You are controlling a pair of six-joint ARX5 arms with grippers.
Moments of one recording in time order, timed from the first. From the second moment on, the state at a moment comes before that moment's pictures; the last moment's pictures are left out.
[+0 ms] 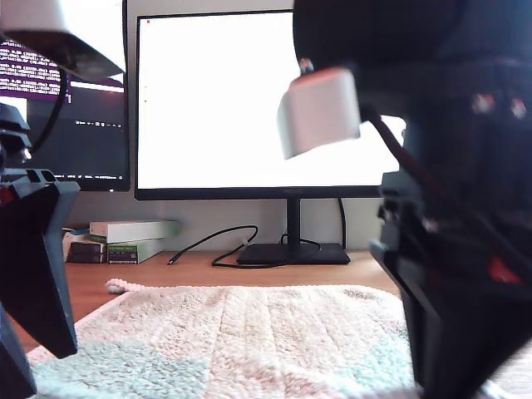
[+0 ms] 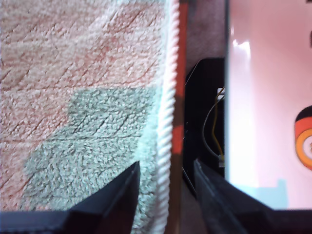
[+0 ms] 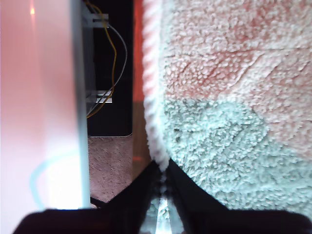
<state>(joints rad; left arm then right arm) -0.92 1.10 0.55 -0.55 0.18 0.55 0.99 1.47 0.78 -0.71 -0.04 -0.63</state>
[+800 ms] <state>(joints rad) -0.97 1.19 0.55 -0.54 0.12 0.55 0.98 1.47 0.90 -0.78 -0.04 -0.63</state>
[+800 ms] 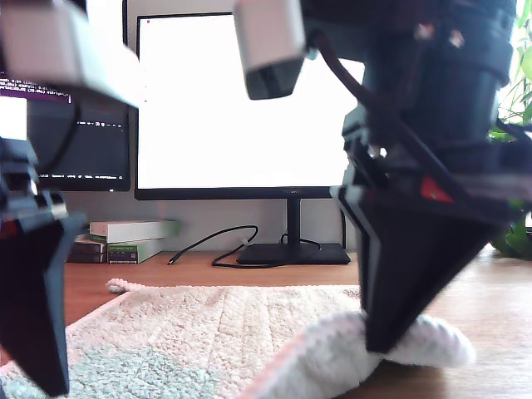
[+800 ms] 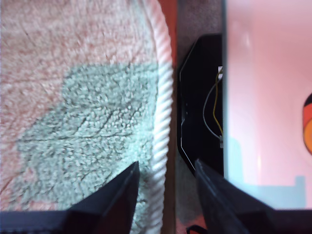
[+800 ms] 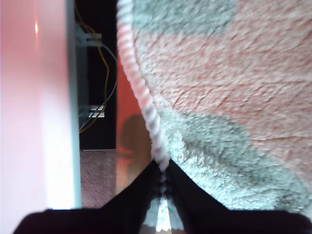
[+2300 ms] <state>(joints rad) -0.94 1.26 0.55 -0.47 -0.06 0.55 0.89 1.47 0.94 -0.81 -0.05 -0.60</state>
